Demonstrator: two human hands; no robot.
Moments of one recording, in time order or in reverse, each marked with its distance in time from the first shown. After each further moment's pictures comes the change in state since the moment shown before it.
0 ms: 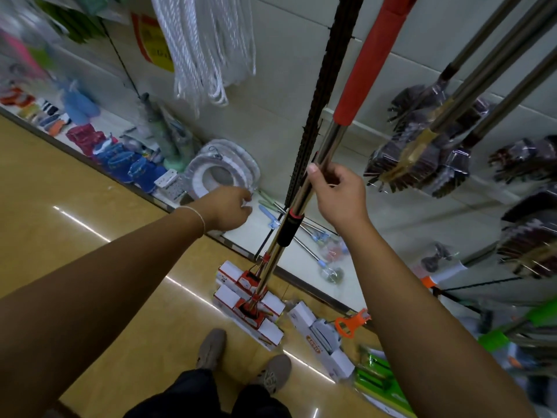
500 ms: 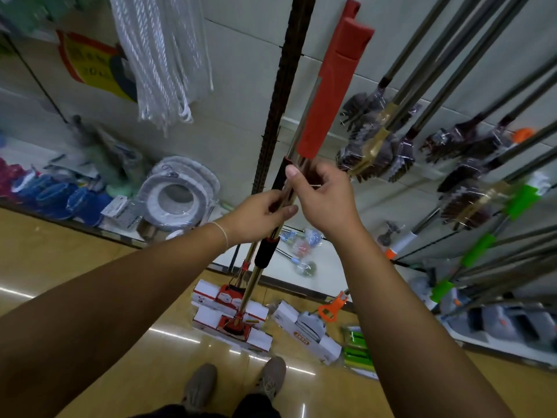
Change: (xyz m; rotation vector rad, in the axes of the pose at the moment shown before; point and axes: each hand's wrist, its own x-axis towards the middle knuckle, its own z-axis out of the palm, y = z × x) left_hand -0.014 0.028 -0.004 -0.559 -0.055 0.484; right_hand -0.064 -0.078 0.019 -0.031 0.138 -0.076
